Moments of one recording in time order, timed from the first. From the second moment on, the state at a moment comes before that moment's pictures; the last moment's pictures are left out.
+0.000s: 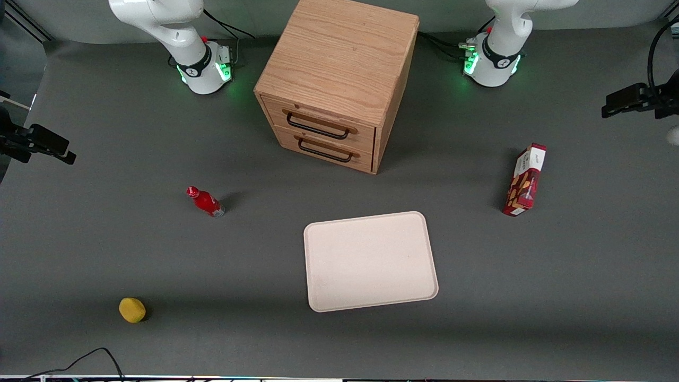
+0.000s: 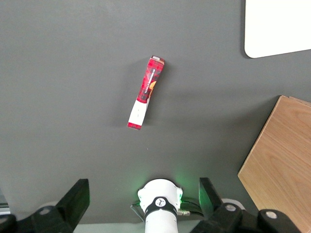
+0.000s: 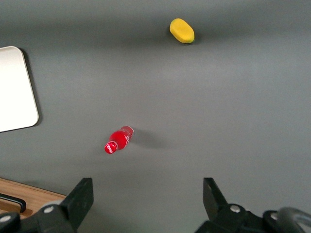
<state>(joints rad) -0.04 0.10 0.05 -1.30 0.00 1.14 0.04</state>
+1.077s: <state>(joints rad) -0.04 0.07 0.09 -2.15 0.03 1.95 0.42</state>
